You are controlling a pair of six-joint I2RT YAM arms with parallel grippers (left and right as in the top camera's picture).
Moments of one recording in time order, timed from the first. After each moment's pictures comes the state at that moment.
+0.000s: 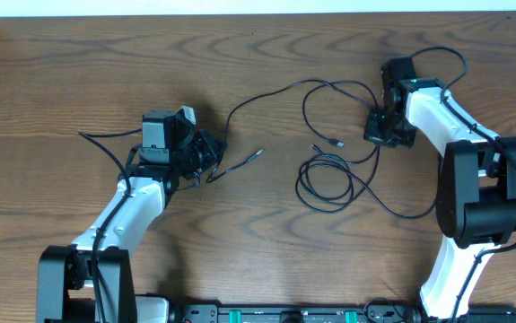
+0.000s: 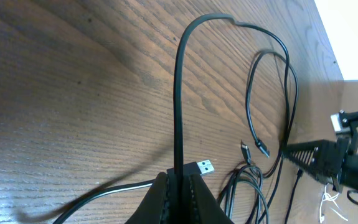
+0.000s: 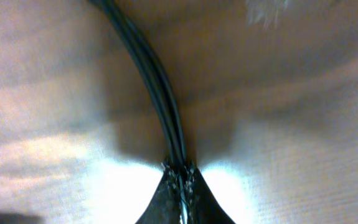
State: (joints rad) left arm -0.07 1.51 0.73 -0.08 0.52 -0.71; right arm 0.10 2.07 1.43 -0.84 -0.01 0.41
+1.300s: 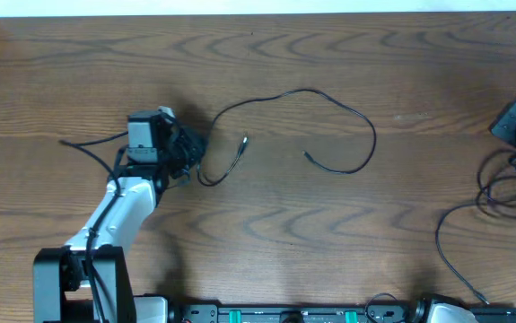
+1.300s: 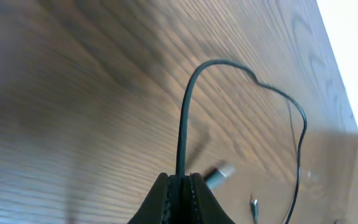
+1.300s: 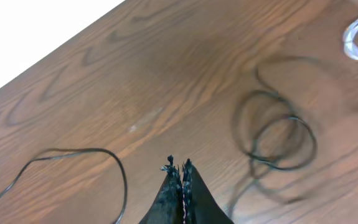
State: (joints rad) left arm 0.01 1.51 0.73 -0.08 0.41 -0.78; right arm -0.23 1.24 1.50 -1.09 0.08 0.36
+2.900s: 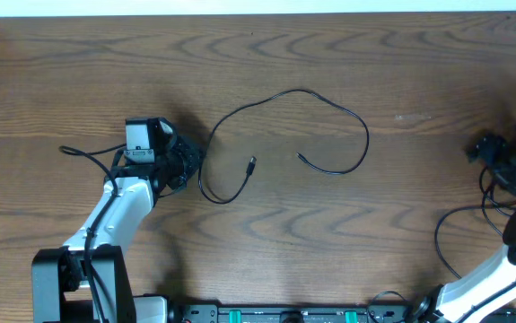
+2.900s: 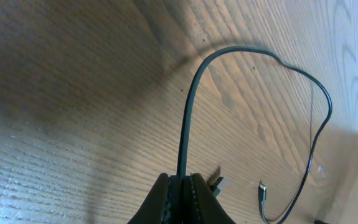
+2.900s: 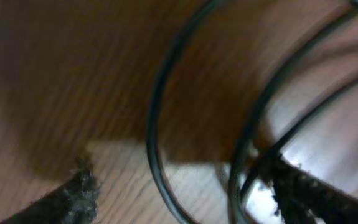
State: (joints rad) left arm 0.03 1.51 0.73 -0.21 0.43 -0.80; right arm -0.53 1.97 1.25 -0.70 0.04 0.34
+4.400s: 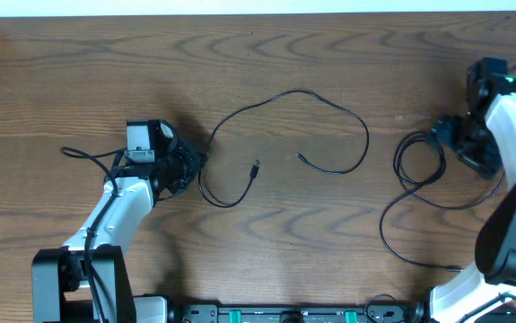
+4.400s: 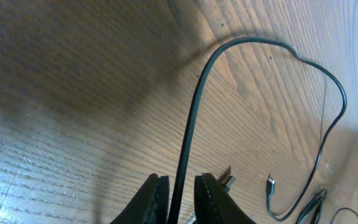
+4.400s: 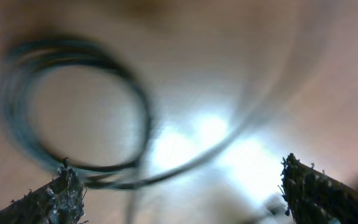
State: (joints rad) left arm 0.03 1.51 0.73 -0.26 0.43 -0.81; right arm -0.20 1.82 1.42 -1.20 0.19 0.59
